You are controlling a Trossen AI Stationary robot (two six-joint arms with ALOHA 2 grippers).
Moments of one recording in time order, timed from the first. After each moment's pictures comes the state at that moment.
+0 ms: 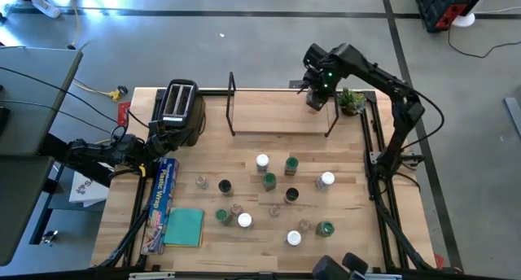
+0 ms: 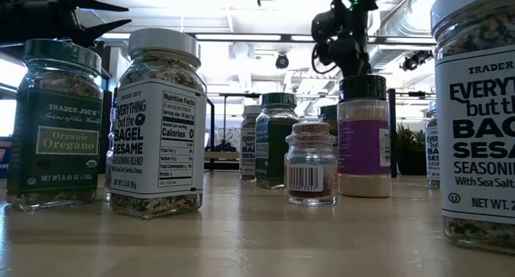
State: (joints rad) left arm -0.12 0.03 0.03 0.39 -0.51 -0.94; right arm -0.71 1.80 1.77 -1.44 -0.04 -0.14
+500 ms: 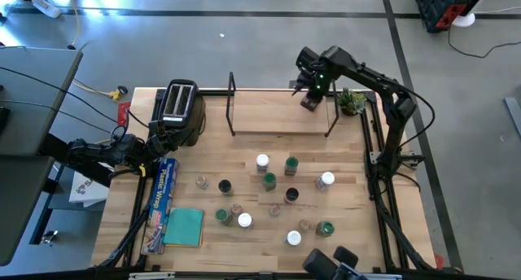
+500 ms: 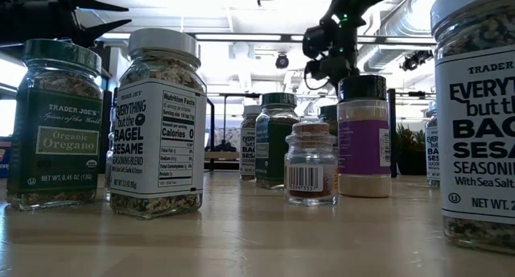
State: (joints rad) left arm -0.13 0.03 0.03 0.39 -0.51 -0.94; right arm -0.71 1.88 1.77 -1.37 0.00 -0.15
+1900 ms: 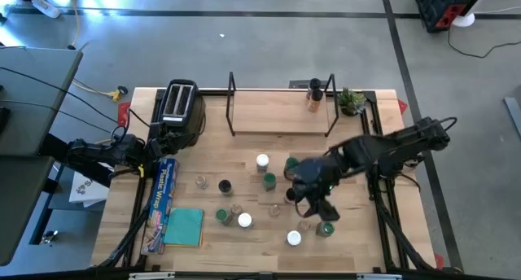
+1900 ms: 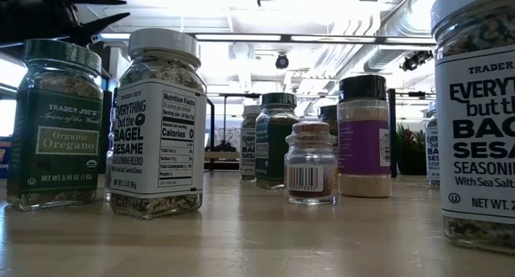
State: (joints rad) left arm -0.12 0.03 0.03 0.38 -0.39 -0.94; right arm 0.33 1.54 1.53 -0.89 -0.32 0.16
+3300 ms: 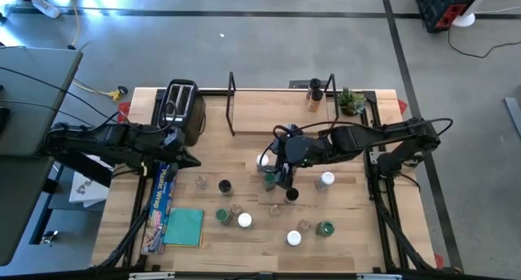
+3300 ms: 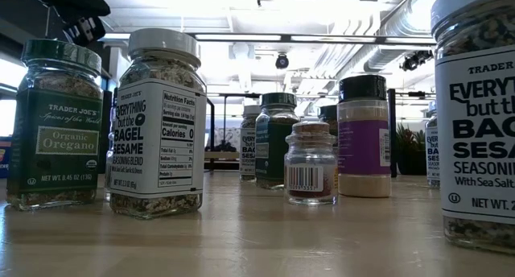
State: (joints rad) left arm -0.13 0.57 0.68 -0.62 0.02 -0.52; right arm 0.21 1.63 1.66 -0.78 0.31 0.31
